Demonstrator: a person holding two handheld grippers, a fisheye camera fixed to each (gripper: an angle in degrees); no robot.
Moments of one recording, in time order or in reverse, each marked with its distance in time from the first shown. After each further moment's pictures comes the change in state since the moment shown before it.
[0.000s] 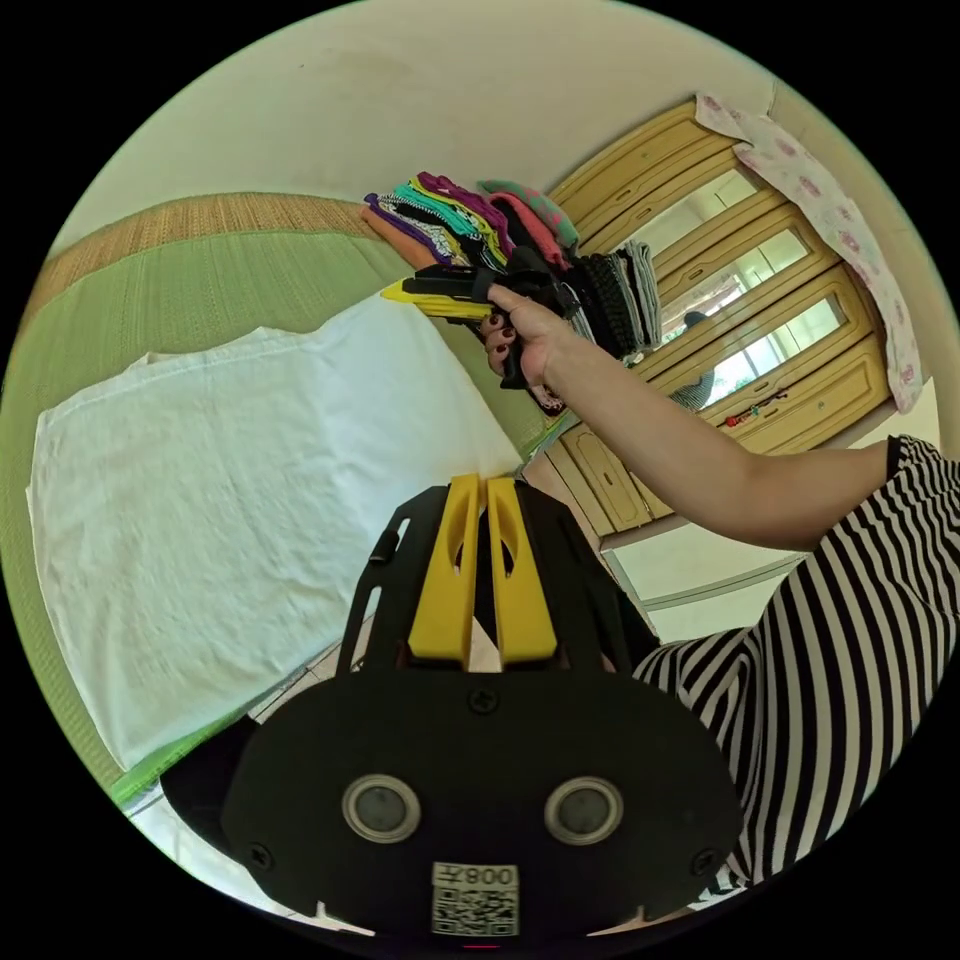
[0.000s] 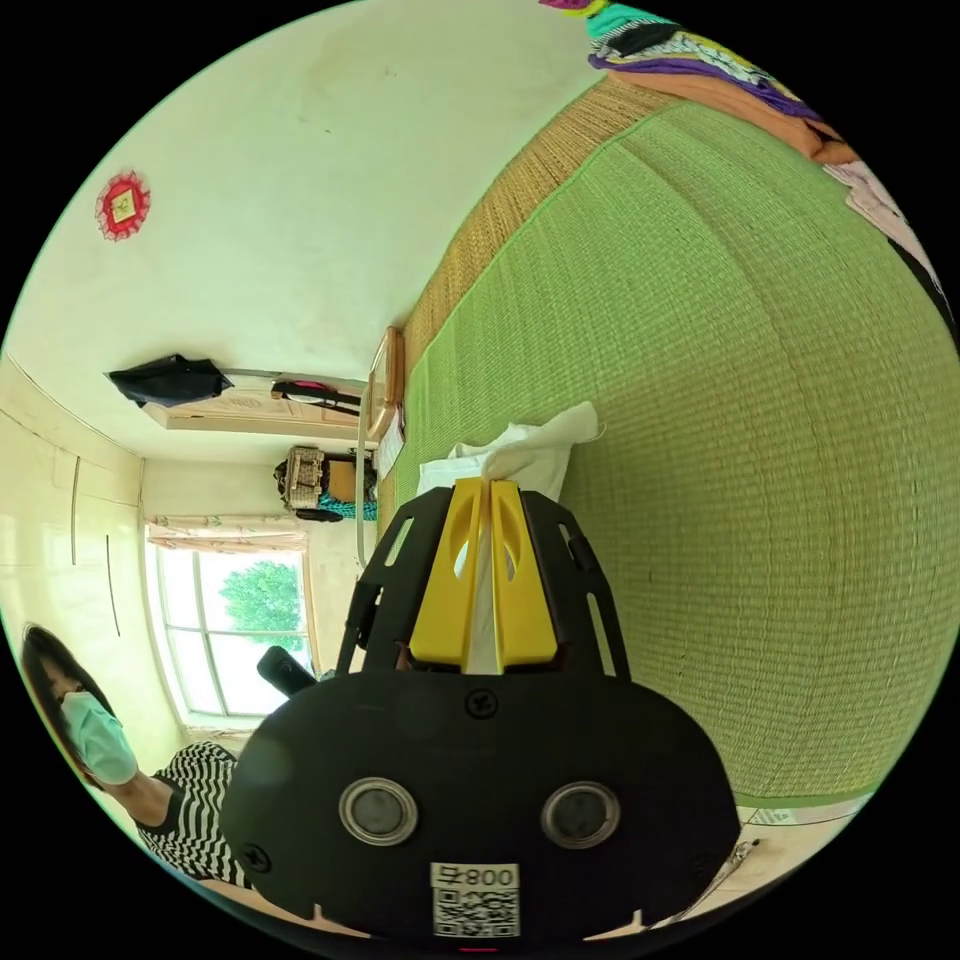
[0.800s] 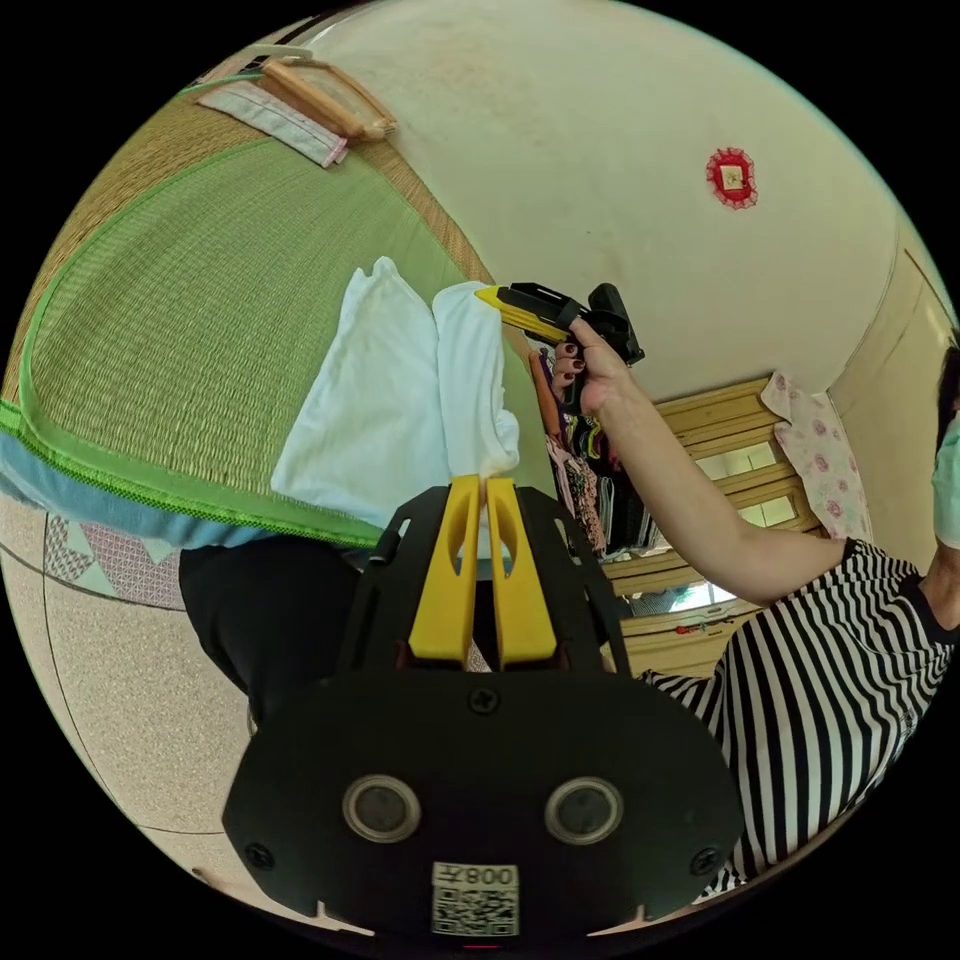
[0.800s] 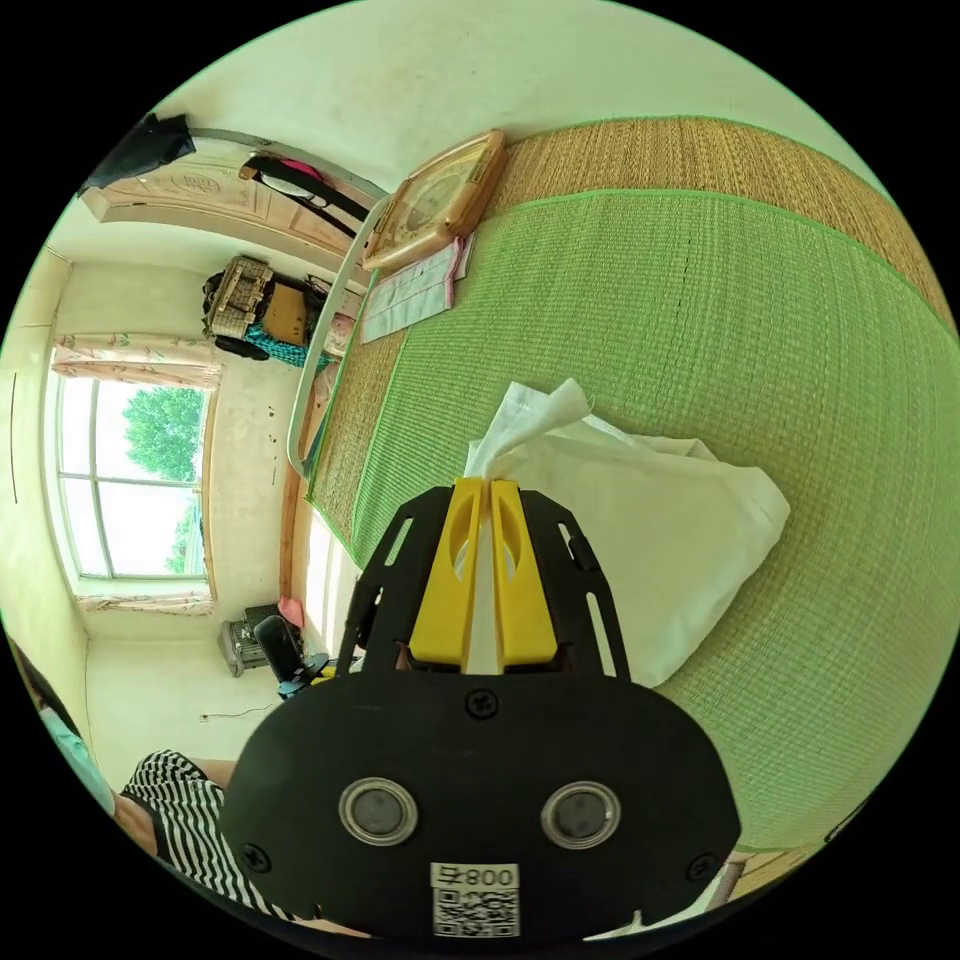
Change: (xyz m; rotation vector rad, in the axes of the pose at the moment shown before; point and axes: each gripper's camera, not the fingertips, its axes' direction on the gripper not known) left arm -0.321 0.386 -0.081 0.482 0.109 -0.551; right arm -0.334 -0.044 0.390 -0.385 0.304 -0.336
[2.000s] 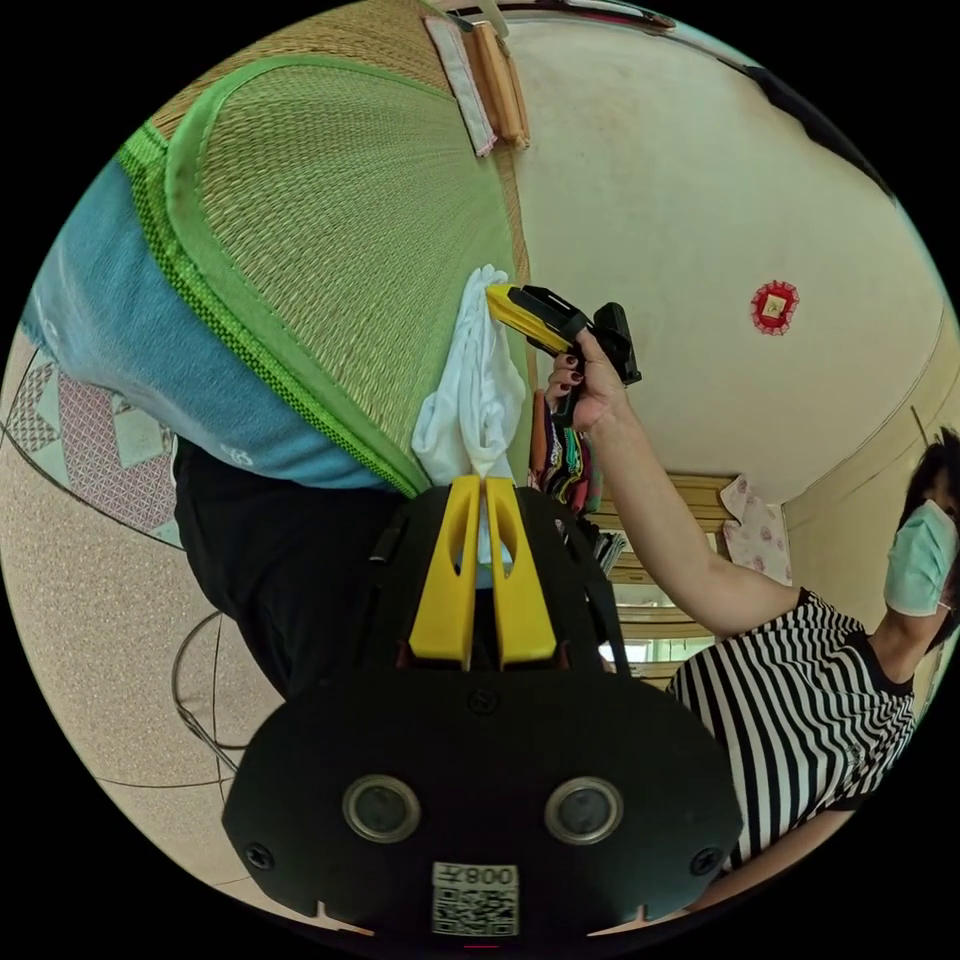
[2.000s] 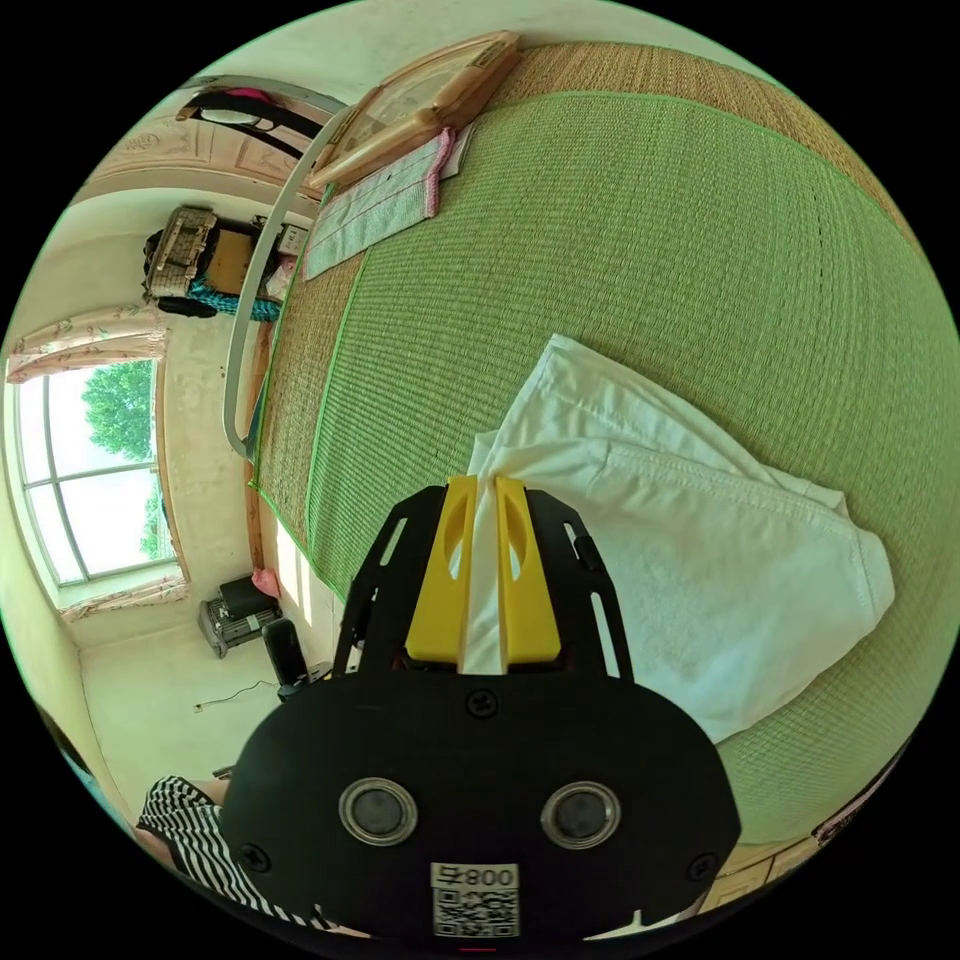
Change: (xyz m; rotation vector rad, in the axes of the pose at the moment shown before) left arm -0.322 0.101 -0.026 0.066 0.203 -0.326; right arm -0.136 -0.108 0.136 -0.177 0.105 0.022
